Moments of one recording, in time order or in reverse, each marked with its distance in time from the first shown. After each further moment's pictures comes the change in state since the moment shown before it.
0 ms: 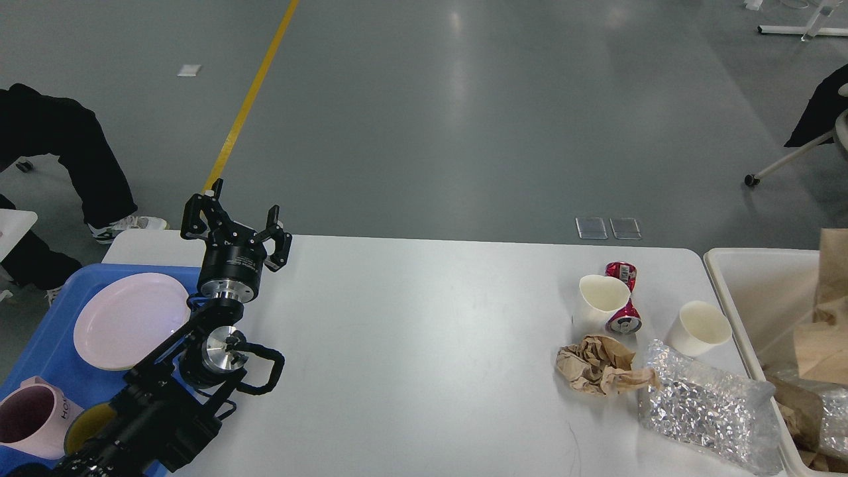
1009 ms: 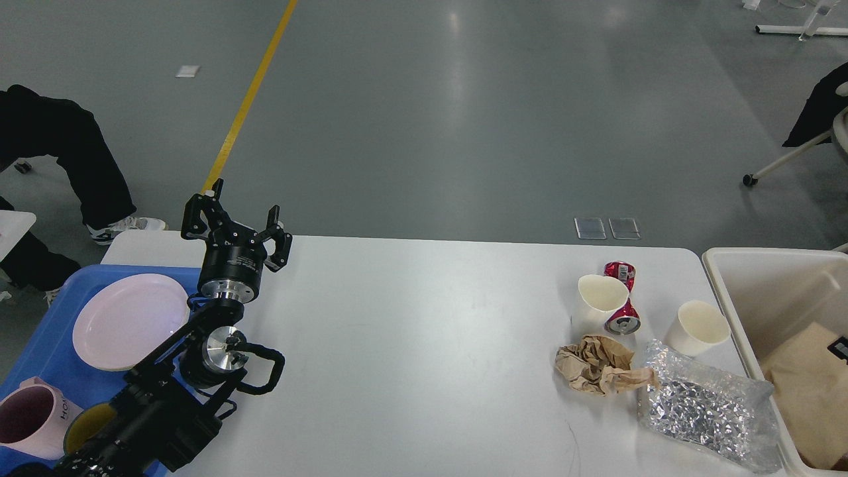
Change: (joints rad) left arm 0.000 0.000 0.000 0.000 0.000 0.000 0.000; right arm -0.637 0.076 0.592 -0.656 0.055 0.017 -0.147
